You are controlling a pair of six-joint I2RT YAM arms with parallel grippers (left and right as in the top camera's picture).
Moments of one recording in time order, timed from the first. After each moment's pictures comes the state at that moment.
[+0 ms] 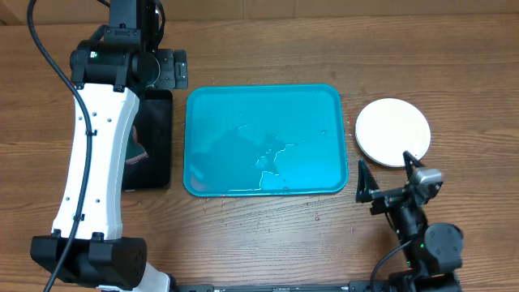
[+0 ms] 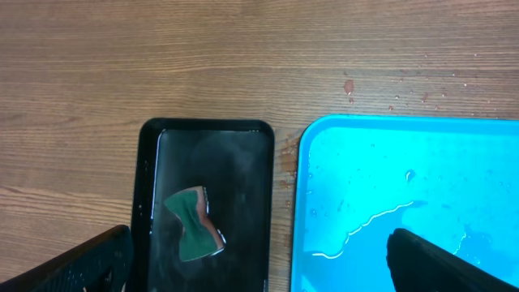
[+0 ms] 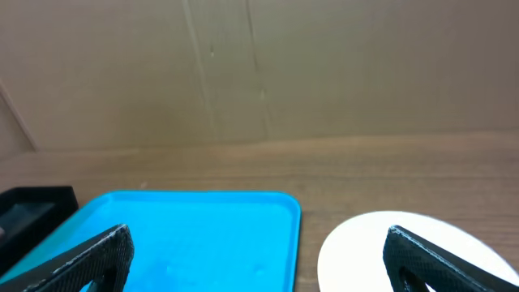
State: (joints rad) left arm -0.10 1.73 1.92 -1.20 -0.21 -0.11; right arm 0.17 0.17 0.15 -0.02 -0.07 0.16
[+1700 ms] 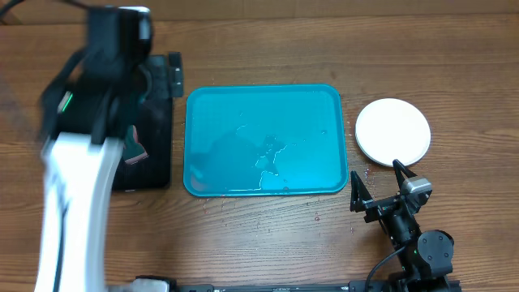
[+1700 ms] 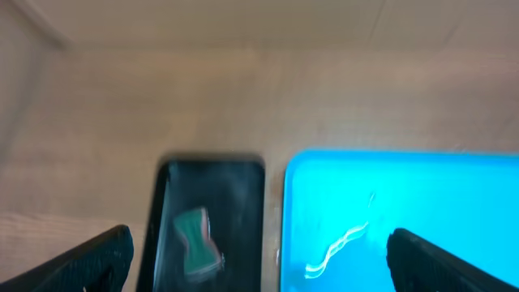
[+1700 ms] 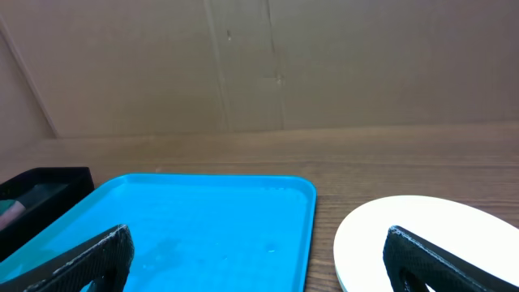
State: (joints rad) left arm -0.13 1.41 1.83 -1.11 -0.21 -0.11; right arm 0.16 0.01 0.02 -0.02 -0.13 0.16
